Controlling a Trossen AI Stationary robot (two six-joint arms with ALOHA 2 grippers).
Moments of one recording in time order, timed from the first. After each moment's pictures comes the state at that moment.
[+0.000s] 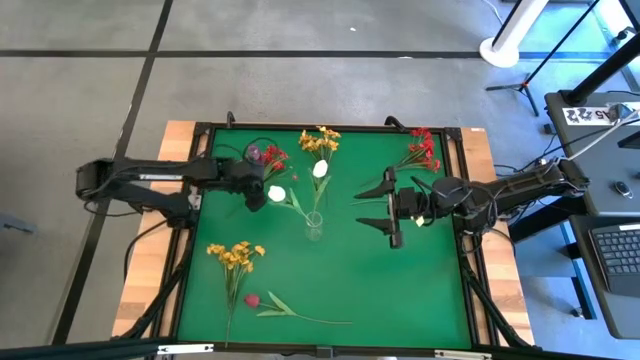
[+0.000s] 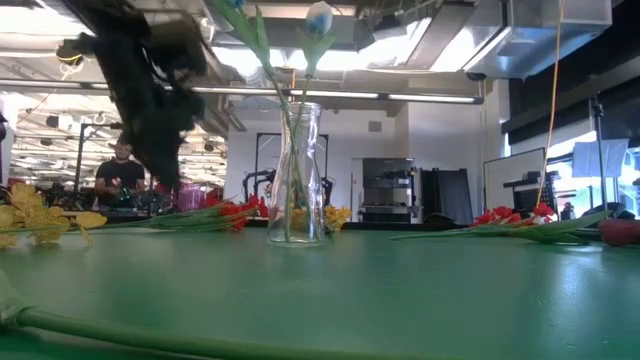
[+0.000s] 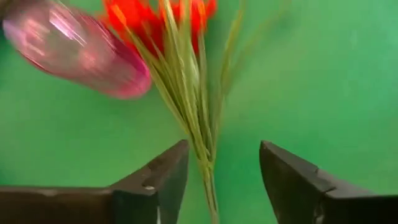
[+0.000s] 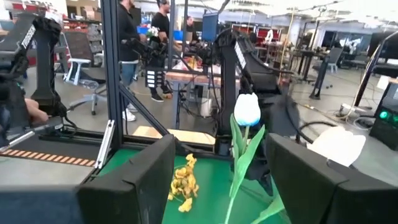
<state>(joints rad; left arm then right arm) 0.31 1.18 0.64 -0.65 -0.27 -0.38 0.24 1.09 0.82 0.33 0.15 -0.09</state>
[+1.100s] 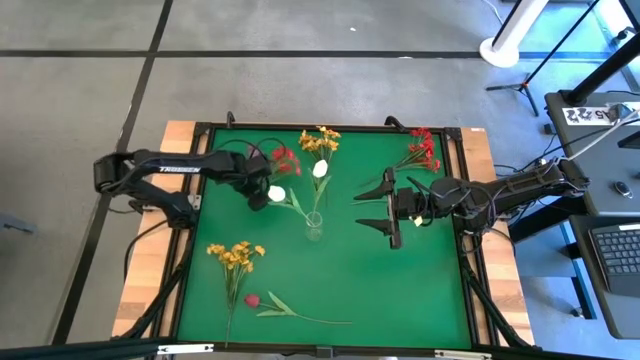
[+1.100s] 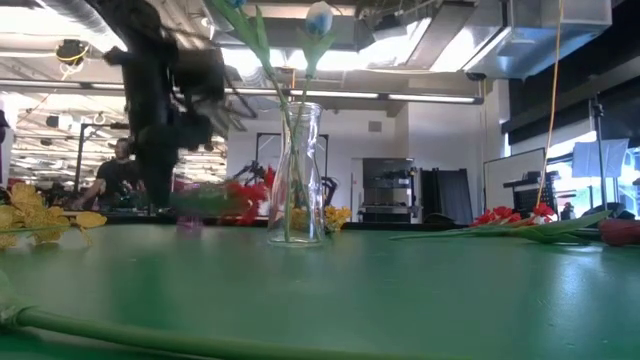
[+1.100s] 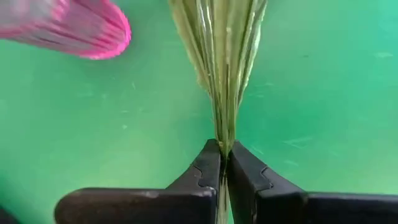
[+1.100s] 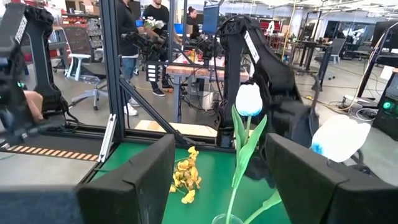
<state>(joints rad) 0.37 1.34 0.74 -0.77 -0.17 -0.36 0.24 1.09 0.82 0.29 0.15 -0.07</state>
